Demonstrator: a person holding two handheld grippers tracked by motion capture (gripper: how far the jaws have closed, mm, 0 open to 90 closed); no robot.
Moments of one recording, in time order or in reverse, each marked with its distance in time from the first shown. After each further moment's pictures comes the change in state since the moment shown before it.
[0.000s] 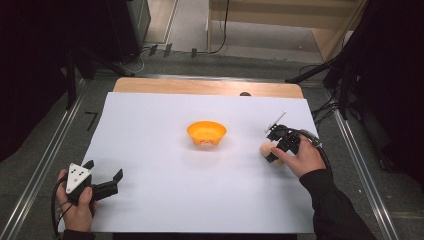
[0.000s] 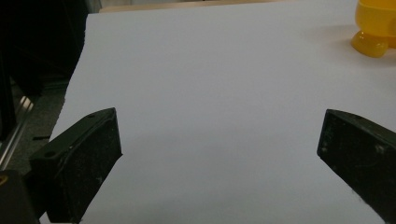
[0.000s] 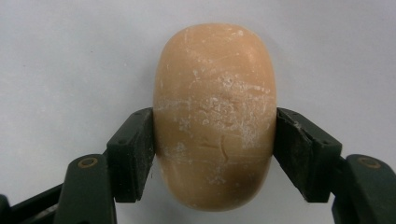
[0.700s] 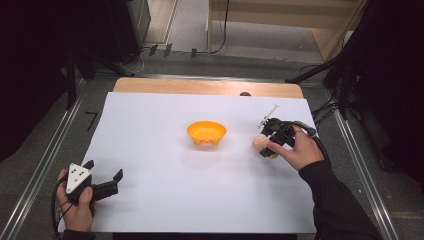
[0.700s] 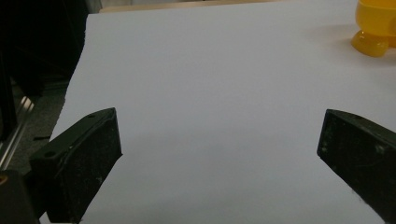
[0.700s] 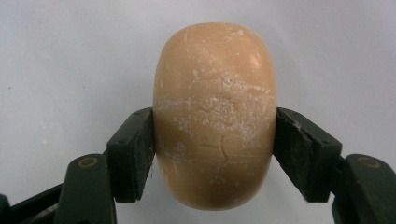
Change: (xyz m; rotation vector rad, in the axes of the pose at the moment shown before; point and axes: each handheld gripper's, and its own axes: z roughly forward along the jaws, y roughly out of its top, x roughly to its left) left arm 0.000 0.000 0.000 -0.001 0.001 0.001; right arm 0.010 0.025 -0.019 -0.054 0.037 -0.193
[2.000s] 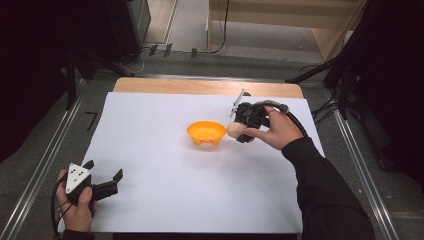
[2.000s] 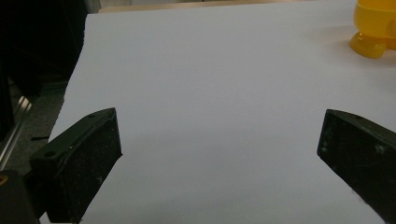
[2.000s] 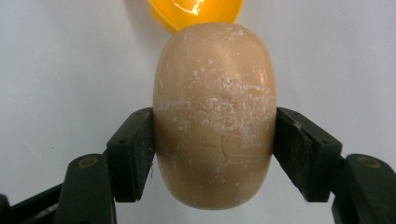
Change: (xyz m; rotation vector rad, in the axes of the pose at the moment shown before) left arm 0.001 0.000 0.000 -0.002 -0.007 -0.005; right arm 0.022 0.087 -0.020 -0.036 0.011 -0.329
